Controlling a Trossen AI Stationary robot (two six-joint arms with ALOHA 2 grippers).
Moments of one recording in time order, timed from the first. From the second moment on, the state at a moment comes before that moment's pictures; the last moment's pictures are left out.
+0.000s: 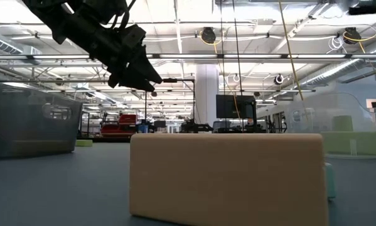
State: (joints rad) left arm 0.09 1.32 0.65 0.13 -0.22 -0.34; right arm 0.51 1.26 0.84 -0.07 -0.37 1.23
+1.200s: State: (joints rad) left arm 0.07 1.62 0.69 0.44 -0.24 -0.42; right arm -0.13 1.25 0.84 -0.33 -0.37 0.36
